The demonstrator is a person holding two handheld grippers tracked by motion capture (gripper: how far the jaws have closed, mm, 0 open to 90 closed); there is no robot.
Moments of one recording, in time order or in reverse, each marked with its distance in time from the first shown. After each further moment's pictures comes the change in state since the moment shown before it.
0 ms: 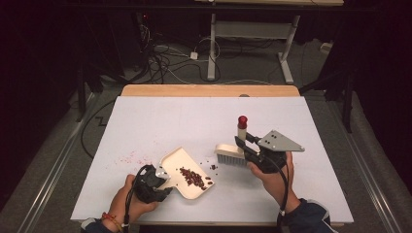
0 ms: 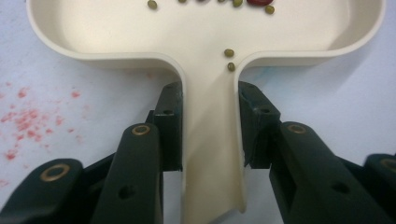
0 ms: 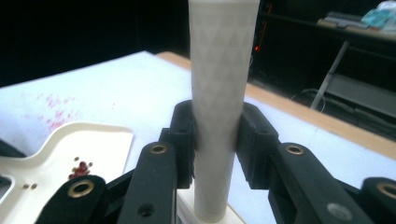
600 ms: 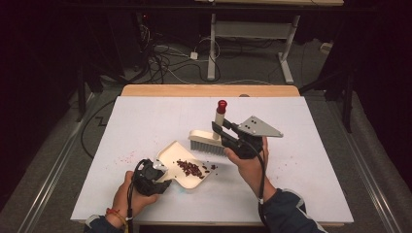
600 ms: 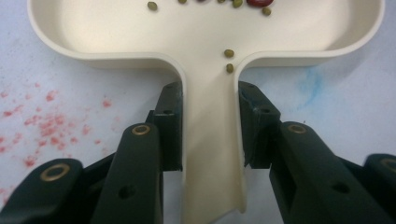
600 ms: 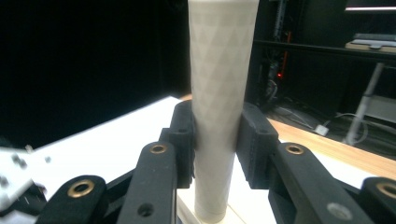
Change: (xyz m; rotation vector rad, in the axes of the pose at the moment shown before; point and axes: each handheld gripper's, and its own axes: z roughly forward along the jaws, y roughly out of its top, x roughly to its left) left arm 0.021 -0.001 0.008 -0.039 0.027 -0.101; right arm 0.017 0.032 0.042 -0.136 0.079 0.092
